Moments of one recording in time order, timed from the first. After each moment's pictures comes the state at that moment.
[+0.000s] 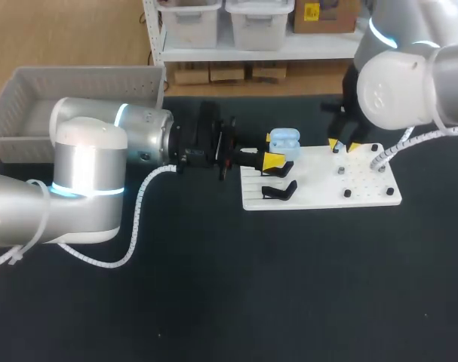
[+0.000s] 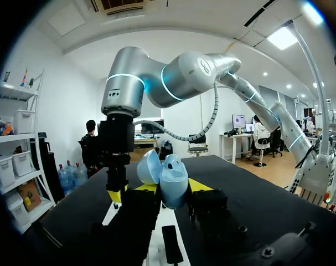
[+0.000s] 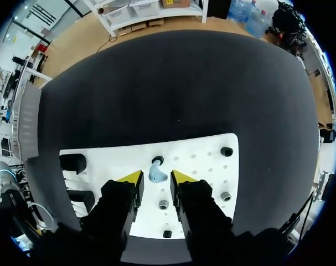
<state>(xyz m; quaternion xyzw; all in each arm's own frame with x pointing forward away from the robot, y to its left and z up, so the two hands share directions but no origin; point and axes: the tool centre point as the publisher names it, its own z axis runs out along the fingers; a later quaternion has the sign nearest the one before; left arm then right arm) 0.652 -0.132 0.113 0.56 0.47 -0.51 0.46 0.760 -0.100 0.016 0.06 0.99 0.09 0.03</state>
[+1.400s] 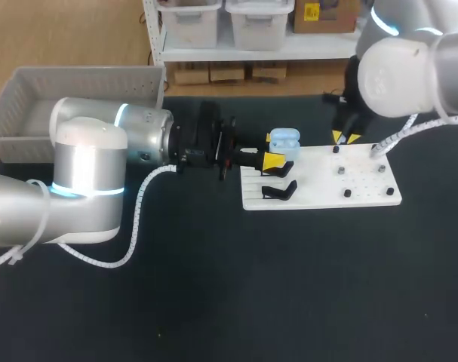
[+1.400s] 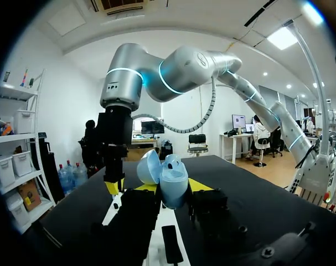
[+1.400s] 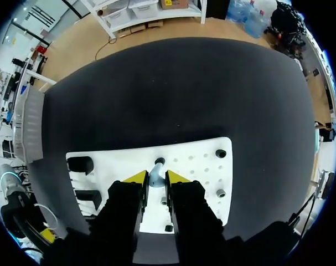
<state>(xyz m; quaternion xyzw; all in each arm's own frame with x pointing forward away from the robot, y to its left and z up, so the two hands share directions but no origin) 0.652 -0.132 0.113 0.56 0.47 -0.51 0.46 0.763 -0.101 0.040 0.06 0.99 0.09 0.04</state>
